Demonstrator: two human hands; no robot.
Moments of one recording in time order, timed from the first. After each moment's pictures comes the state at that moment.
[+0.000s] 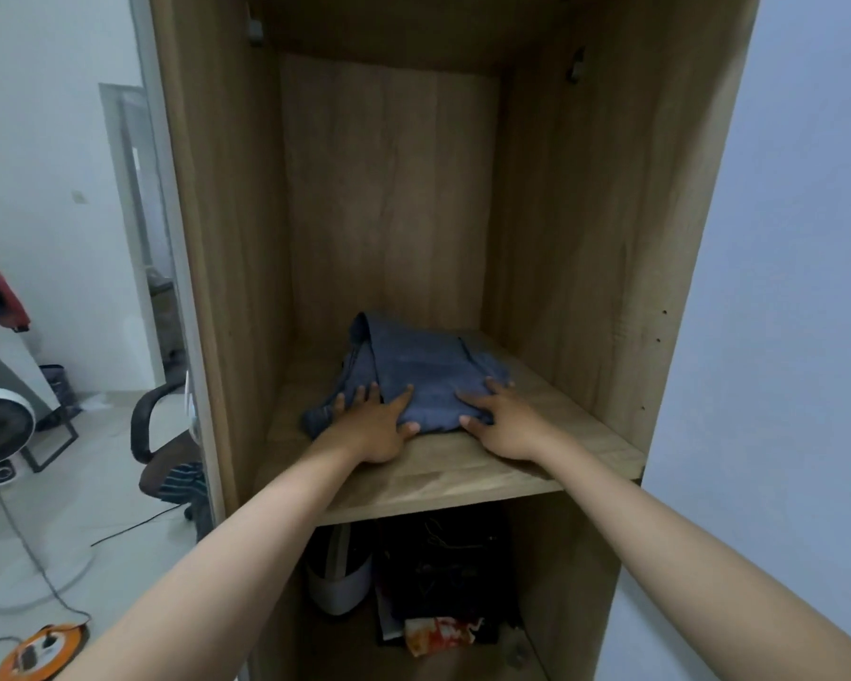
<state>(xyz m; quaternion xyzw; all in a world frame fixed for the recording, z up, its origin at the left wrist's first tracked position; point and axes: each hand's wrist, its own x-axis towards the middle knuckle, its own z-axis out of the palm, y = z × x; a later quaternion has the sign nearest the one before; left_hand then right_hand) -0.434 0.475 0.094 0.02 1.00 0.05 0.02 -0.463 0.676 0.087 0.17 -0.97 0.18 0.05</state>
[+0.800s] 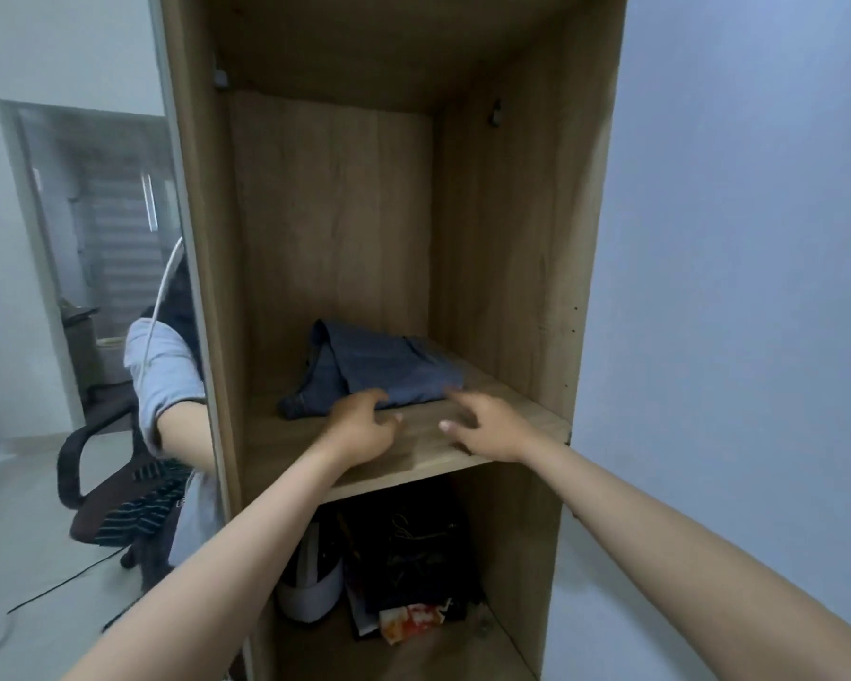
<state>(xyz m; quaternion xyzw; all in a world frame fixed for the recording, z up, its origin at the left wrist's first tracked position) -0.376 0.487 0.102 0.08 0.93 0.34 -0.10 -0.385 0.698 0.094 0.18 -0.94 0.28 0.08</state>
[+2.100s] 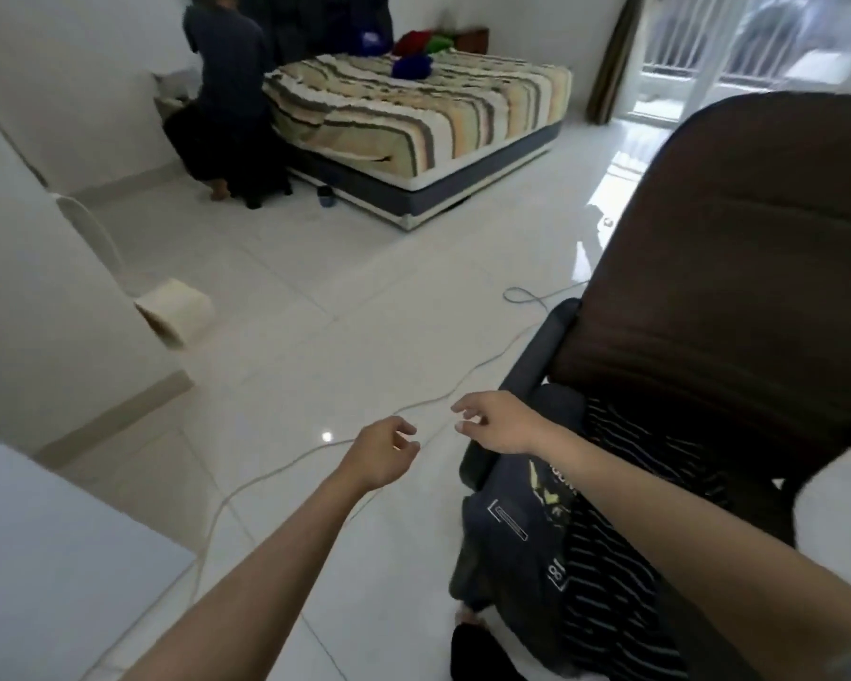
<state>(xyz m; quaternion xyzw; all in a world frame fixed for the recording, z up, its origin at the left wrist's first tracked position) 0.410 0.603 -0.176 0.76 0.51 0.08 0.40 0.618 0.554 -0.173 -0.70 -0.60 0.35 0.16</state>
